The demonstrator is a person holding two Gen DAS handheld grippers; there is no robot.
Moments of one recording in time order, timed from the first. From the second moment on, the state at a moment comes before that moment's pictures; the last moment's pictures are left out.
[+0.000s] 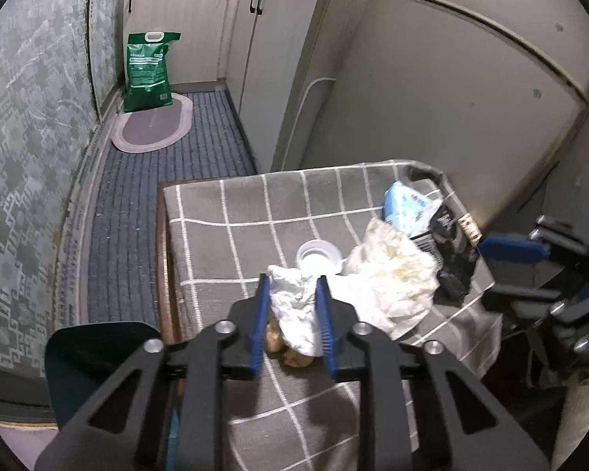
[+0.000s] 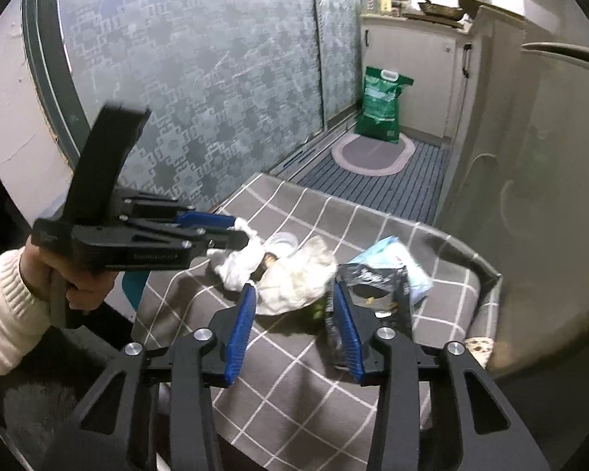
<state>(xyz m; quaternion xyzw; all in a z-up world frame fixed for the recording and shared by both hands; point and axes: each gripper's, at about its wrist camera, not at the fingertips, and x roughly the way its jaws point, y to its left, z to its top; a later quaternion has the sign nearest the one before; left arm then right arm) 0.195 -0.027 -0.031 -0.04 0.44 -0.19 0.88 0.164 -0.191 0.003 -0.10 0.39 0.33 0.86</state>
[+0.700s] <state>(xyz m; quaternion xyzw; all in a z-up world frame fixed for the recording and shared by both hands) 0.150 -0.017 0.008 -0.05 0.38 -0.21 0.90 0.188 -0.157 -0.028 -0.16 0.40 0.27 0.86</state>
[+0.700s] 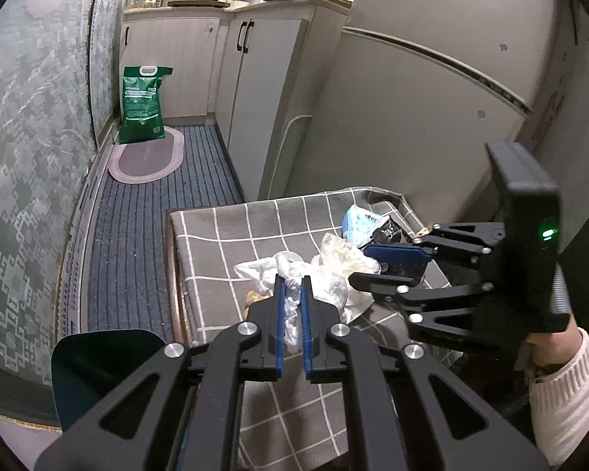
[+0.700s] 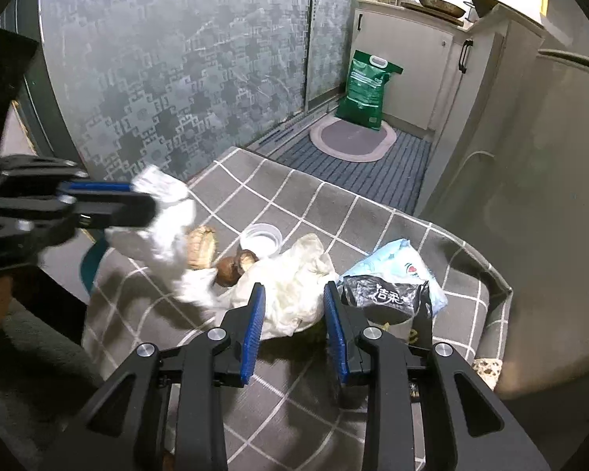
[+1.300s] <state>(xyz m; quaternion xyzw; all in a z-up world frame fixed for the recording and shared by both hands) 0.124 0.011 0.033 -0.07 0.32 -0.21 0.92 0.173 -0.160 0.001 -0.16 0.36 0.25 0.89</state>
